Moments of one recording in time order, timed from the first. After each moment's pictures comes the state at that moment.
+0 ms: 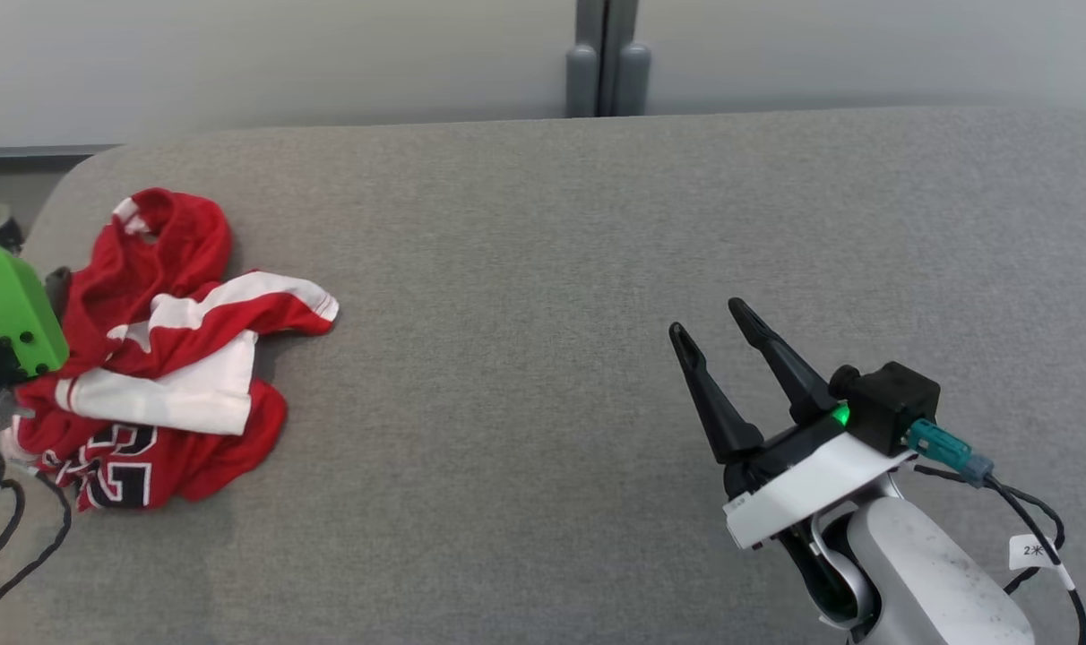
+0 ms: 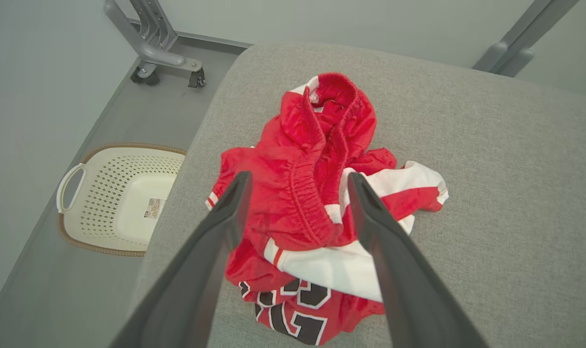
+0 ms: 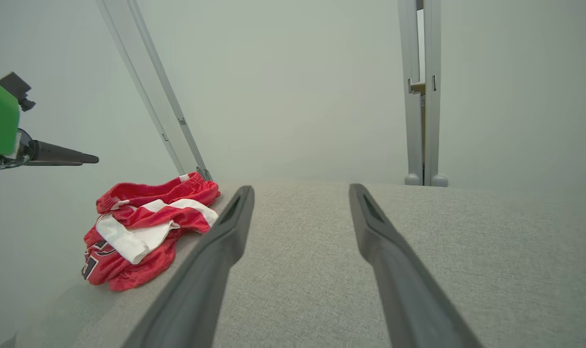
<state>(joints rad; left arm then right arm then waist) -0.66 0.42 0.03 0.50 -0.42 -0.06 0.74 -0.27 -0.20 0.44 0.18 0.46 0.13 -0.26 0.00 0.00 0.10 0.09</state>
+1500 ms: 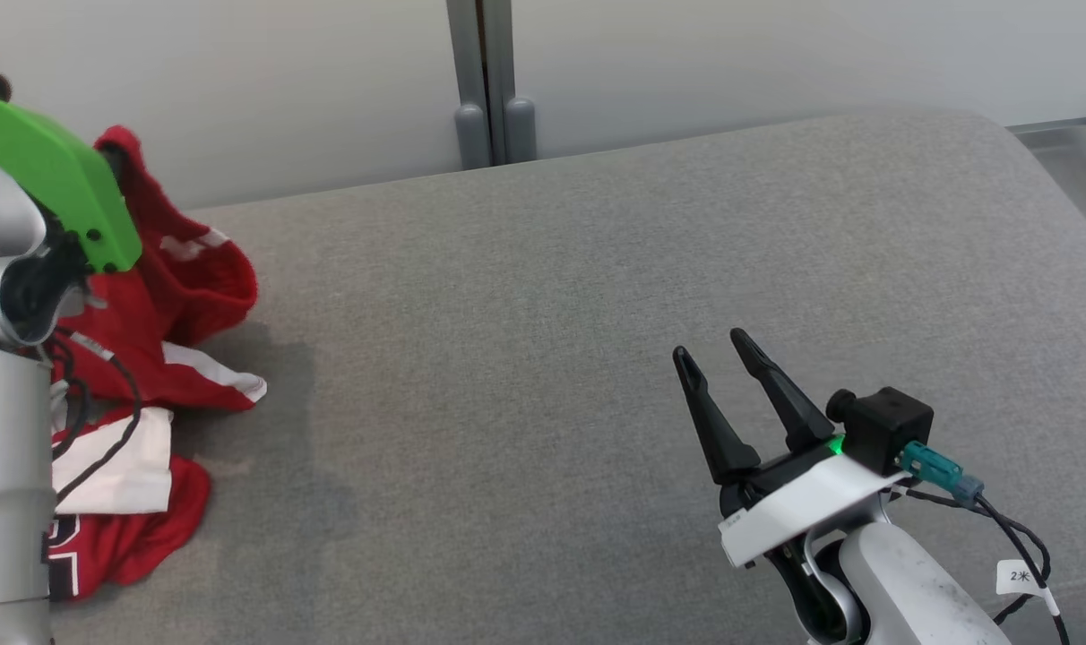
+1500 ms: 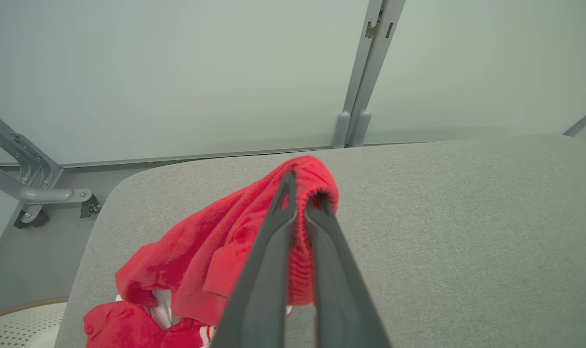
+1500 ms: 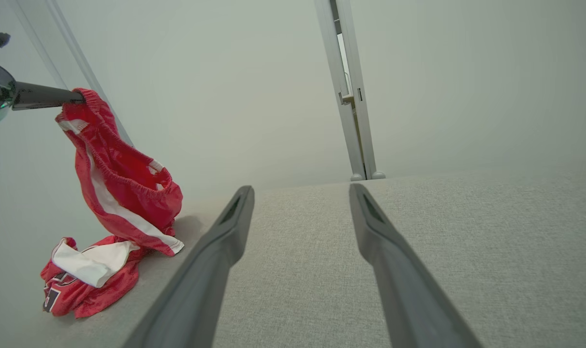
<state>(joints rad) -0.81 0.37 -0.09 0.46 -0.51 -0.12 0.70 -0.23 -0.14 0.40 0.22 0.47 0.13 -0.26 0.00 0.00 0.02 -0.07</state>
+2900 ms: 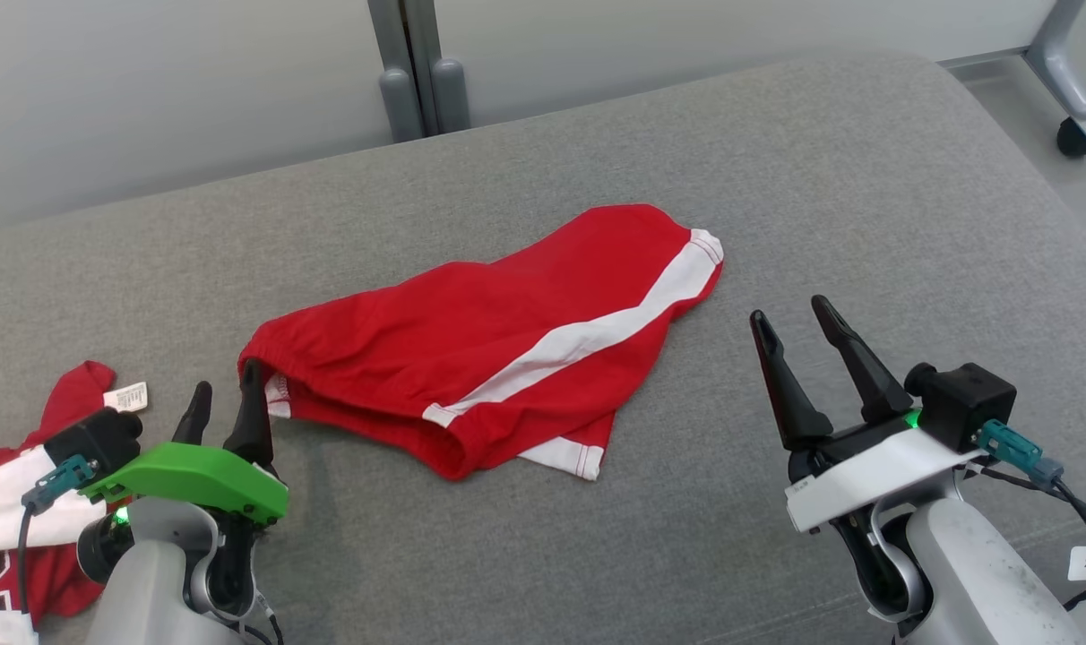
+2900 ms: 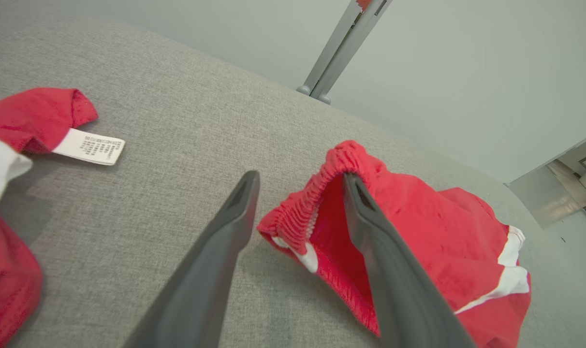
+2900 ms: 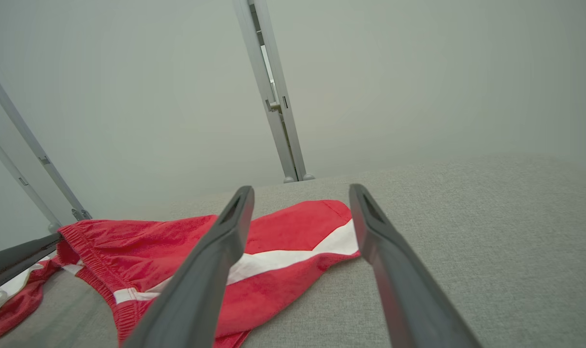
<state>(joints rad) -0.33 0.12 -0.01 0.58 -0.66 -0.12 -0.07 -0.23 -0.21 0.29 0.20 0.46 0.13 -0.26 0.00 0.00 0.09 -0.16</state>
